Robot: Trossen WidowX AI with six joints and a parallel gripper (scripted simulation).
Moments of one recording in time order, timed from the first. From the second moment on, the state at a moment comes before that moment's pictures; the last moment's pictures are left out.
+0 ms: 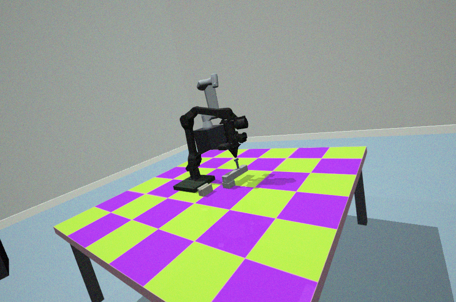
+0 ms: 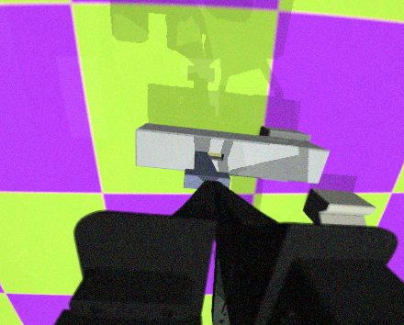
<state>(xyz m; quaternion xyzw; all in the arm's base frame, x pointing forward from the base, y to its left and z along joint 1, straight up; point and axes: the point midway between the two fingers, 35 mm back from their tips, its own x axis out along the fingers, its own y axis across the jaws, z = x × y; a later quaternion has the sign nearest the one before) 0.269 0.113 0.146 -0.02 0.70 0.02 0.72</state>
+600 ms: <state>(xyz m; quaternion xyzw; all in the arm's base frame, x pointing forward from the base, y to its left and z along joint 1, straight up) 0.271 0.114 0.136 -0.01 0.69 0.02 0.72</state>
